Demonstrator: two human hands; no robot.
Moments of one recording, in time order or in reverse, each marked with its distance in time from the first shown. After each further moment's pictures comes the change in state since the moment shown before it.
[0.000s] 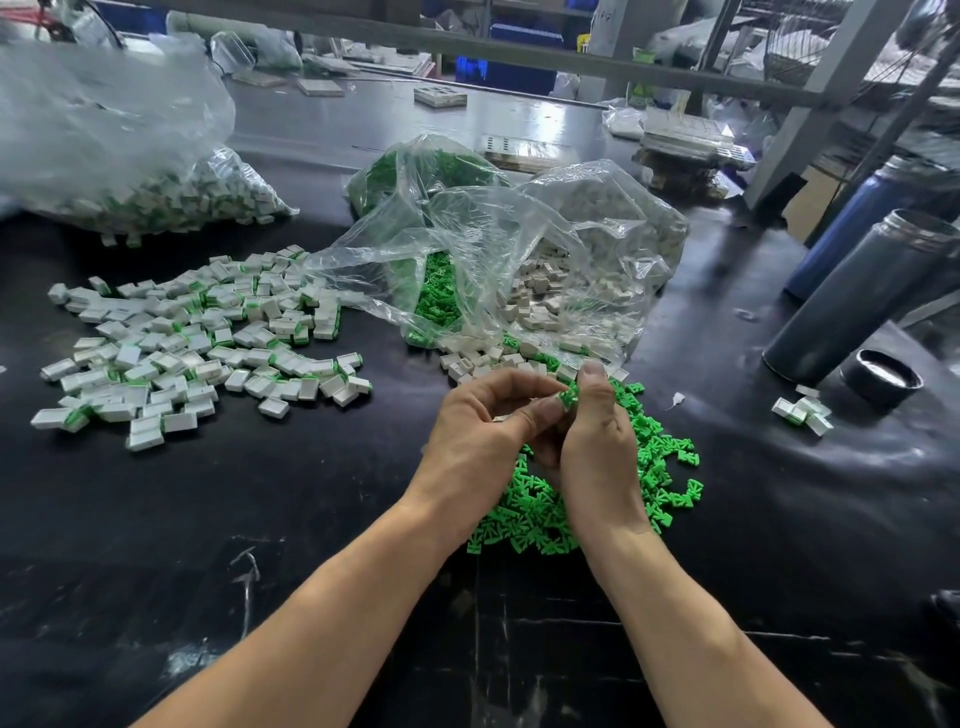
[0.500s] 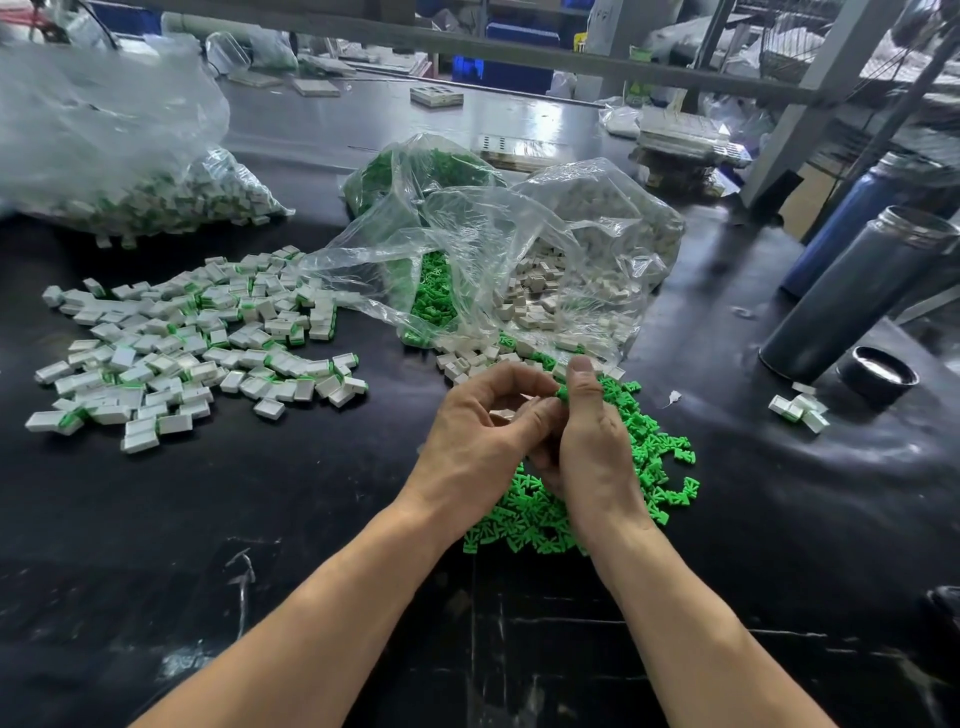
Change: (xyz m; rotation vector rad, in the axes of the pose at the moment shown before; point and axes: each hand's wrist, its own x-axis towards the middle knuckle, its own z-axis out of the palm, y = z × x) left_hand -0.004 0.005 -0.001 0.093 -0.050 0.061; right_hand 0.001 -0.002 -0.005 -0.066 -0.073 0.017
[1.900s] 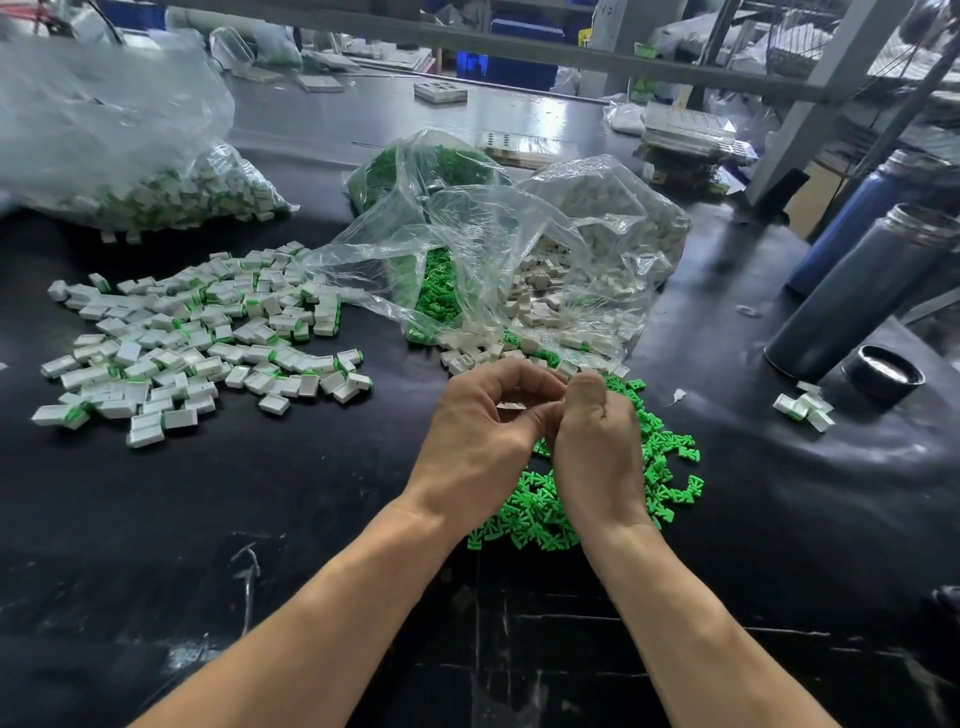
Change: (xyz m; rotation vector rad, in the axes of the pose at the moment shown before) left_hand 0.000 0.006 -0.001 0.125 0.031 0.098; right_hand 0.002 0.000 0.002 -0.181 0.127 -0.185
